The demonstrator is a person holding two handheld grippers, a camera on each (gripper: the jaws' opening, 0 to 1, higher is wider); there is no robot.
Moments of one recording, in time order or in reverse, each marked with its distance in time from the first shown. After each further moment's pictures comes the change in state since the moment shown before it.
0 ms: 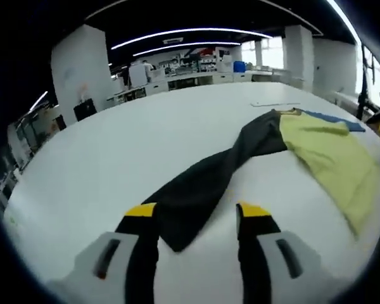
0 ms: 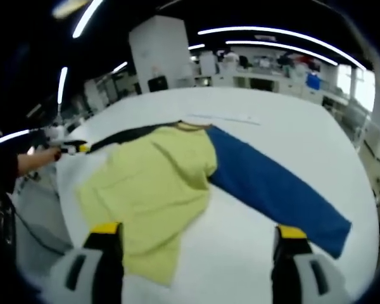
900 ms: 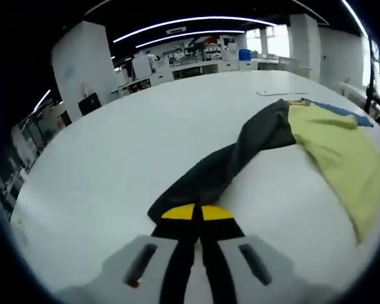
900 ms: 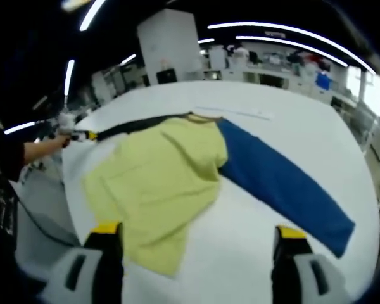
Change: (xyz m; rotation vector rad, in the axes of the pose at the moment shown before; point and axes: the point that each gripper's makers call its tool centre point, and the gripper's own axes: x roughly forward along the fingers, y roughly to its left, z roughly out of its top) left arm -0.004 0.015 0.005 0.001 0.047 0.040; right arm -0.001 0.006 -0.012 -0.033 0.054 0.025
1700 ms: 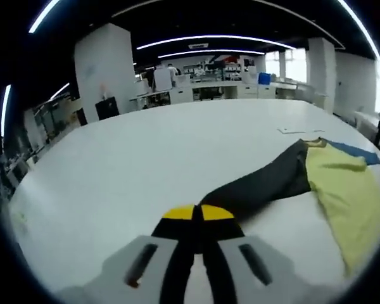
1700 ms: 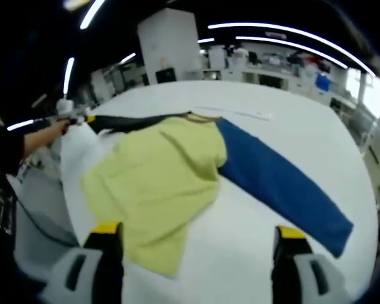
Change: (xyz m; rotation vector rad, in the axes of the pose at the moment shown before) left arm 0.012 0.045 0.053 -0.130 -0.098 0.097; right arm 0.000 0.001 0.000 -0.007 0.004 -0.016
